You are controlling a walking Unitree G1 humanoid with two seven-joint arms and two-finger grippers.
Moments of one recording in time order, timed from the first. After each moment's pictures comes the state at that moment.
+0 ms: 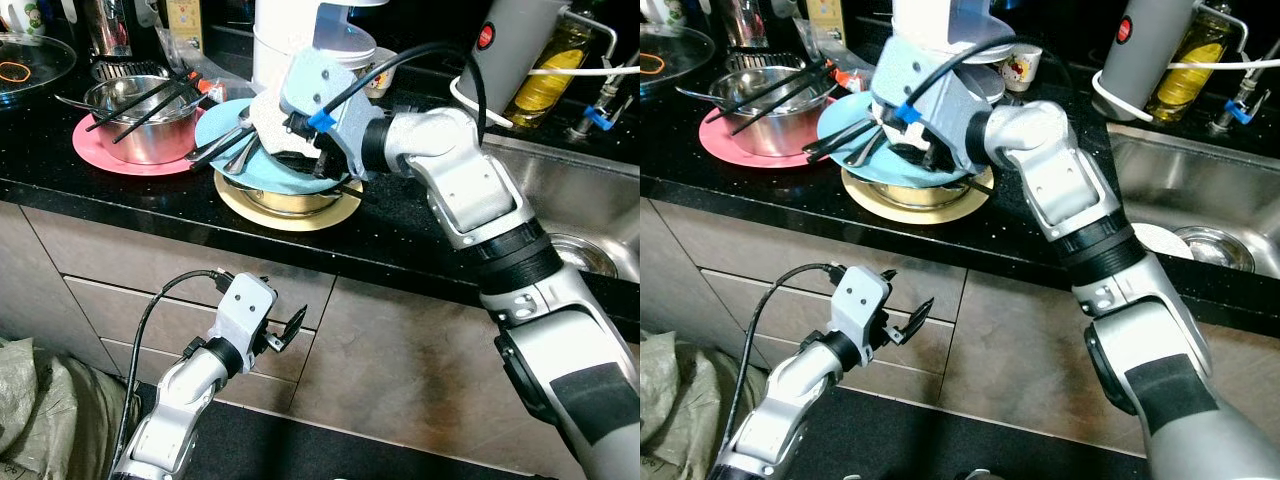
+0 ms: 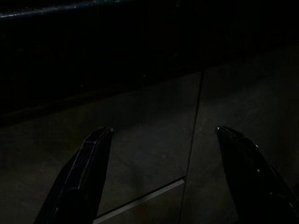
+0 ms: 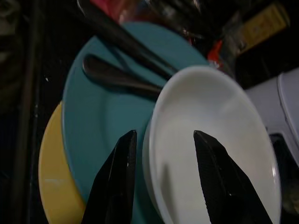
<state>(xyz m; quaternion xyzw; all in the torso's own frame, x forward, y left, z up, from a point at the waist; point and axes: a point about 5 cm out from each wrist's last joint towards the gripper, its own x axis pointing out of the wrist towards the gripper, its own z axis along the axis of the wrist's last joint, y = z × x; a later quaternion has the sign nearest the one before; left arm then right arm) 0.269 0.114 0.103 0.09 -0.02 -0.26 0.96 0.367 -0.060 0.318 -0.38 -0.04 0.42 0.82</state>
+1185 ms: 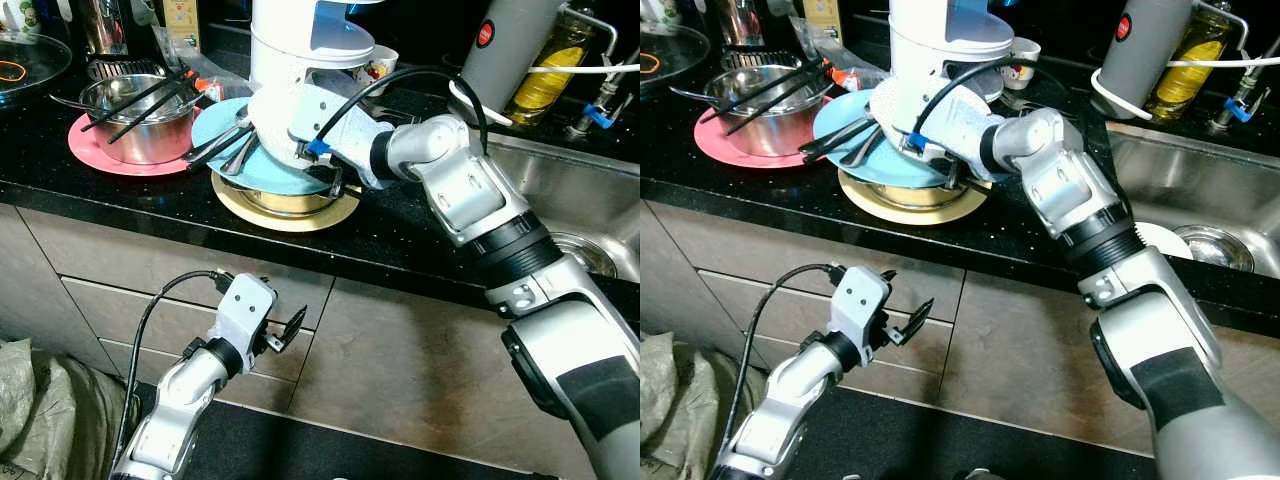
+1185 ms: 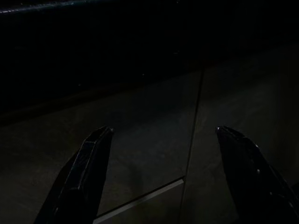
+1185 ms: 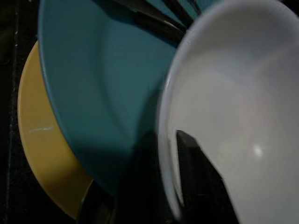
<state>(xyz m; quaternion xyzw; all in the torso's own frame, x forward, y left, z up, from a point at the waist) 0.268 0.114 0.103 0.09 -0.02 -0.26 0.96 0.376 -0.072 0.304 -0.45 0.02 0.41 0.79</state>
